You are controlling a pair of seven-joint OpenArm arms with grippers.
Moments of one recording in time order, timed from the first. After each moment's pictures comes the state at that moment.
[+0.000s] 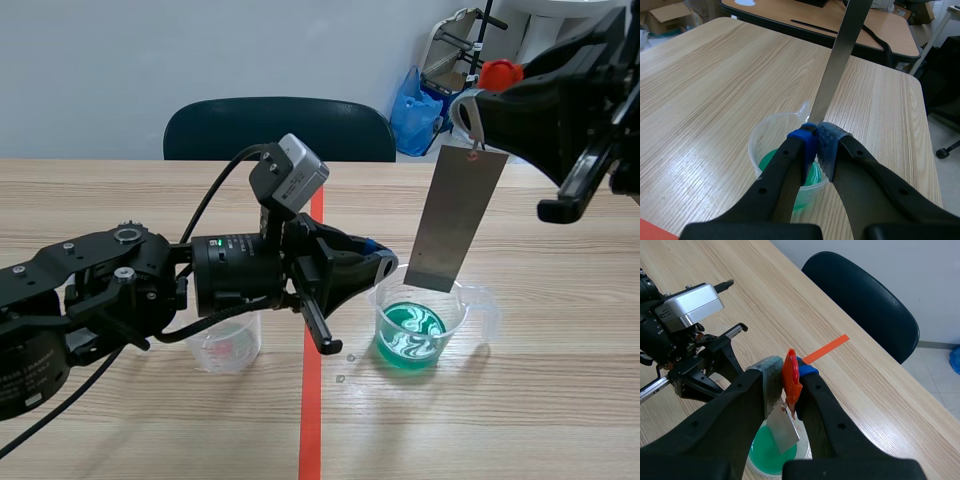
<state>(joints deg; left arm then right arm) -15.5 -22.1 45.0 75.5 -26.1 -37.5 -7.5 -14.3 42.4 5.5 124.6 39.0 32.2 -25.4</state>
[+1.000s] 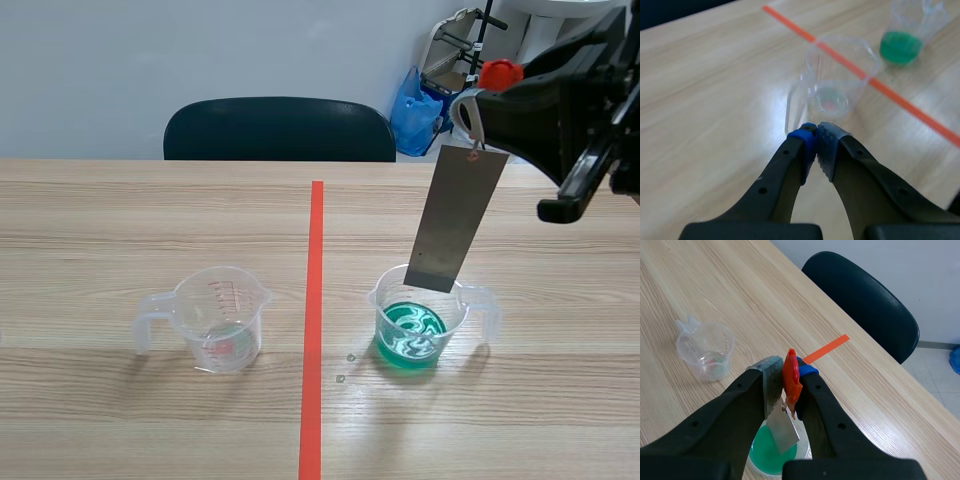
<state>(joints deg) 51.9 -51.8 -11.4 86.7 -20.5 -37.1 -39.0 -14.3 42.4 5.5 124.6 39.0 32.2 -25.4</state>
